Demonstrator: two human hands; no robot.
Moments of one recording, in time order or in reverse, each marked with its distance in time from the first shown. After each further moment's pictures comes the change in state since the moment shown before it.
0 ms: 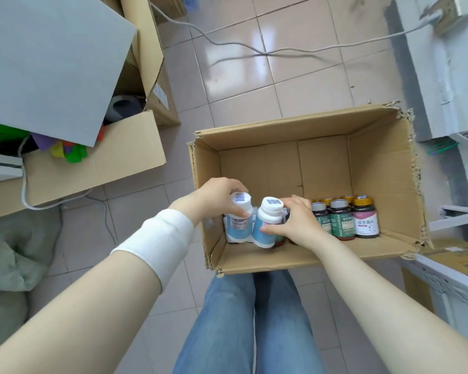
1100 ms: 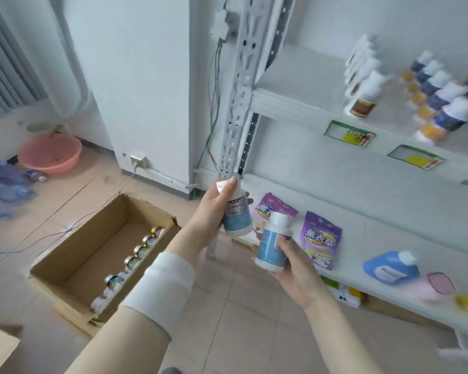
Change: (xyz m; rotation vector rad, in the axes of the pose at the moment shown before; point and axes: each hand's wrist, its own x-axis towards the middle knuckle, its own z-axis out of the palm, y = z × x) left_hand -0.416 0.269 0.234 -0.663 -0.411 0.818; right_hand -0.589 0.064 0.070 1.668 0.960 -0.354
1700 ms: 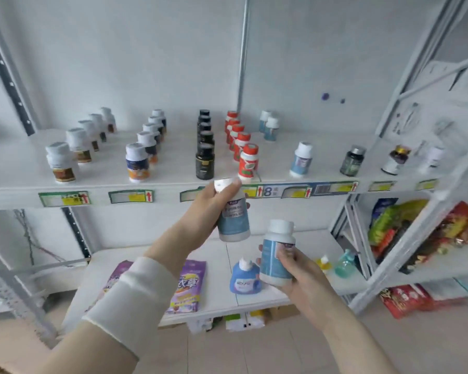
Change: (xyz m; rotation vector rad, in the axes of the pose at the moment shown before) left_hand -0.052 -0.047 0.500 0.279 -0.619 0.136; right_hand -0.232 -0.216 -0.356 -0.028 0.244 -0.465
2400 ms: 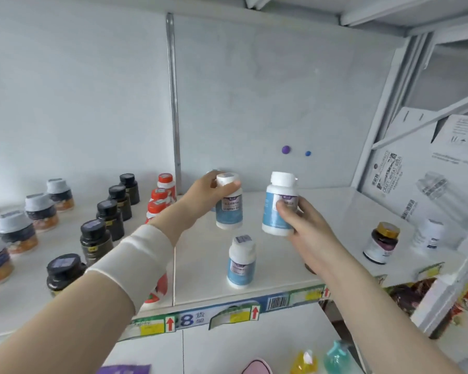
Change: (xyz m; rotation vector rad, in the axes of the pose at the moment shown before) left_hand 0.342 0.038 0.107 0.464 0.005 0.125; right_hand 0.255 -0.221 -0.155 -0.179 0.094 -0.366
